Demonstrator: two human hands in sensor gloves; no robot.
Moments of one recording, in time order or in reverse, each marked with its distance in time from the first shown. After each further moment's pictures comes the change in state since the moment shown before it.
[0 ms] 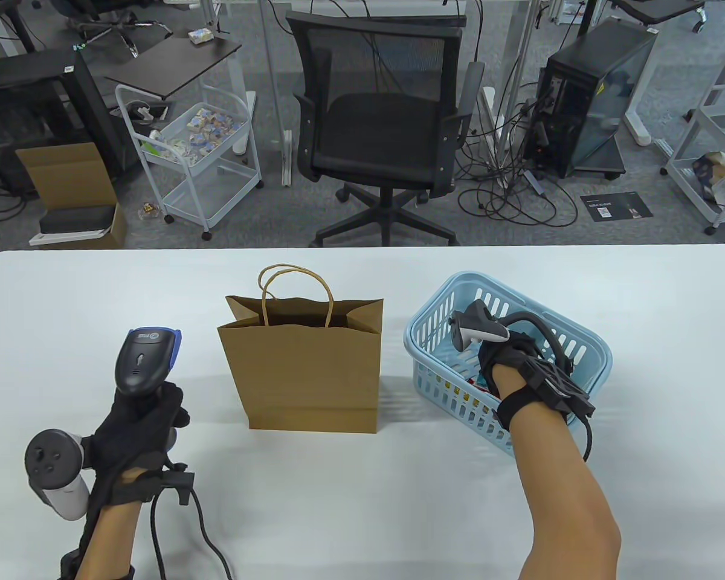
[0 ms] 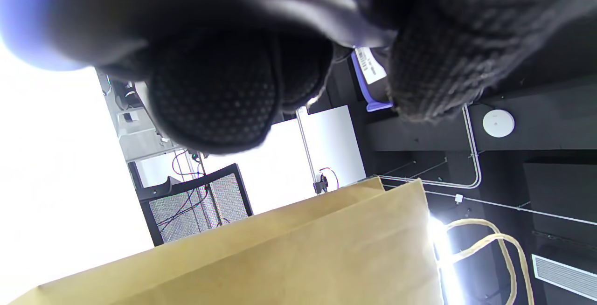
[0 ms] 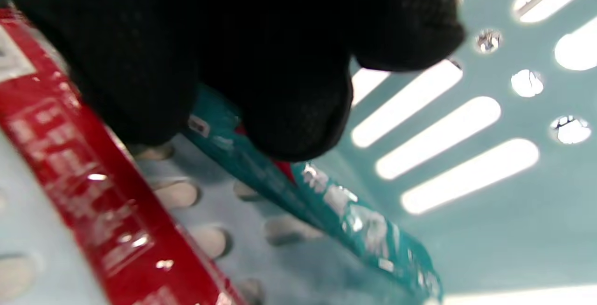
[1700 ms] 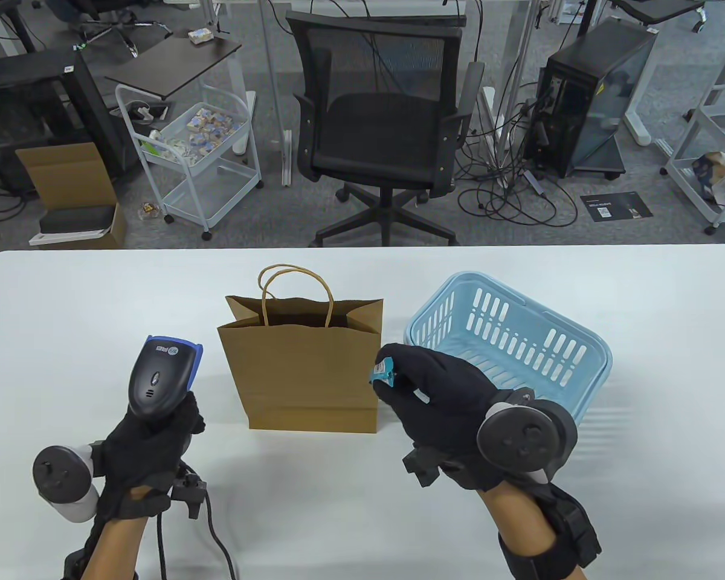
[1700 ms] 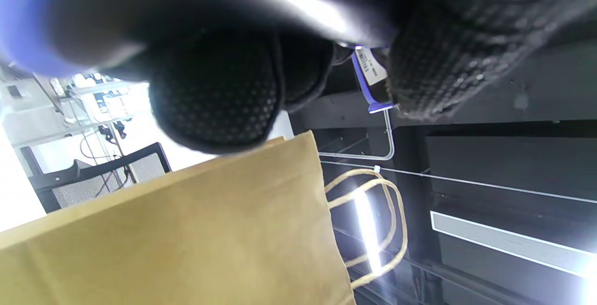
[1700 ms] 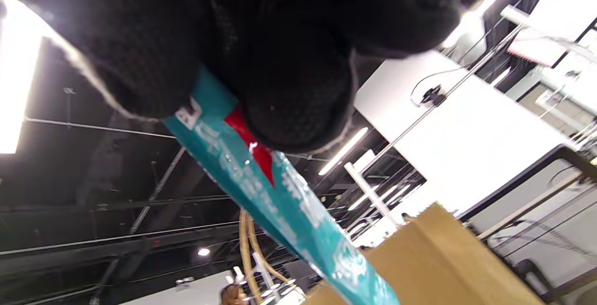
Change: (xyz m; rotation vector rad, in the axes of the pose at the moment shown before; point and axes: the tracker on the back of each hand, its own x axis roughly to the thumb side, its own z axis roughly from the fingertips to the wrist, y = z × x) left_hand 0.029 -0.016 0.011 -0.077 -0.261 0.047; right_hand -0.008 -0.066 0.302 -1.311 -0.557 -1.256
